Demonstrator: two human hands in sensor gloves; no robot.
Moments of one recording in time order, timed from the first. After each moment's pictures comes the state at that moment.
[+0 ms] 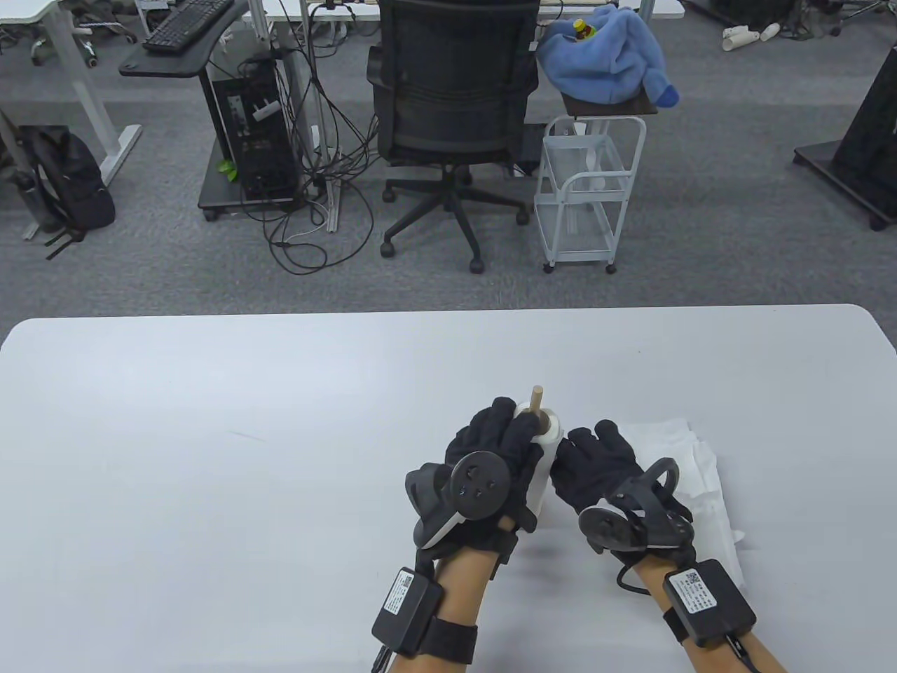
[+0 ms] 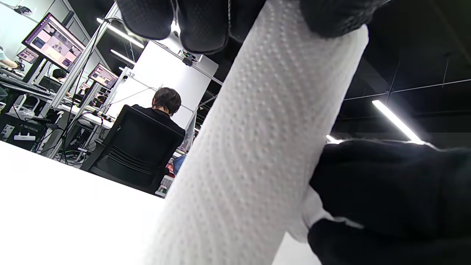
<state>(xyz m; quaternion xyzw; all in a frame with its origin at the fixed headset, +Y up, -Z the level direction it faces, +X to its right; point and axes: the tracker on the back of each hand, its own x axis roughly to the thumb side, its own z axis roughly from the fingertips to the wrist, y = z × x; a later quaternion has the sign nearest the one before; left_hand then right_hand) -0.025 -0.652 -0.371 0.15 -0.15 0.26 0.94 0.172 -0.700 -0.379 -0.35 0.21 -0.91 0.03</state>
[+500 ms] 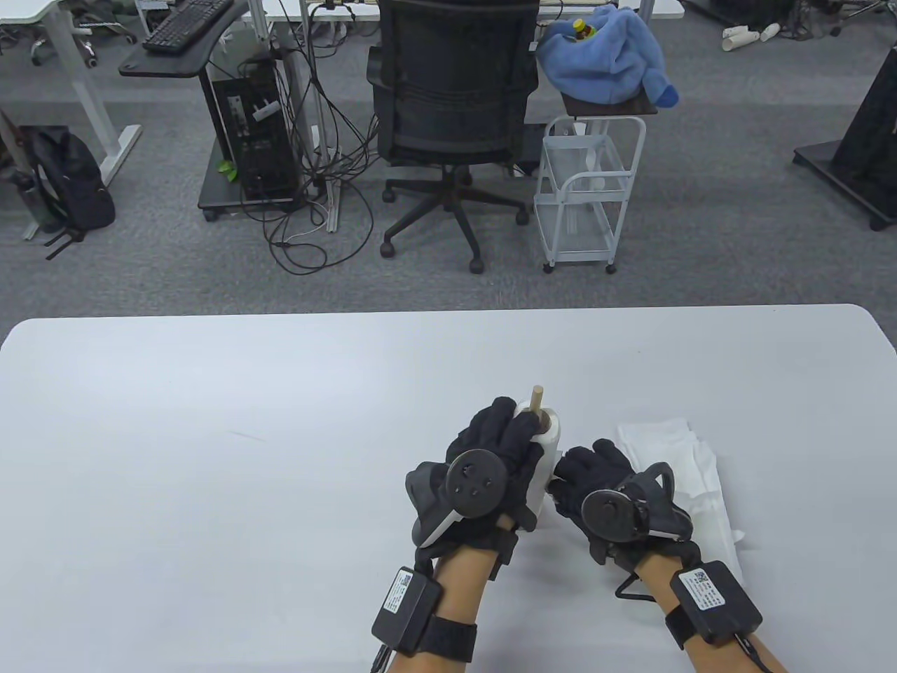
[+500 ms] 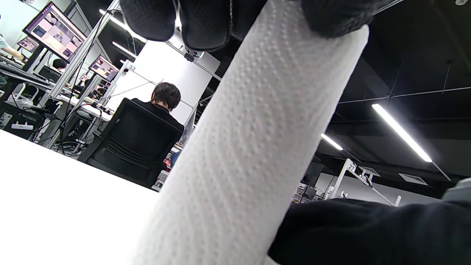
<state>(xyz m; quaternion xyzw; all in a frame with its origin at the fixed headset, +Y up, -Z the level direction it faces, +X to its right) -0.024 -0.654 -0.372 0.15 -0.16 0.28 0.94 0.182 -0.722 -0.393 -0.33 0.11 -0.94 -0.05</state>
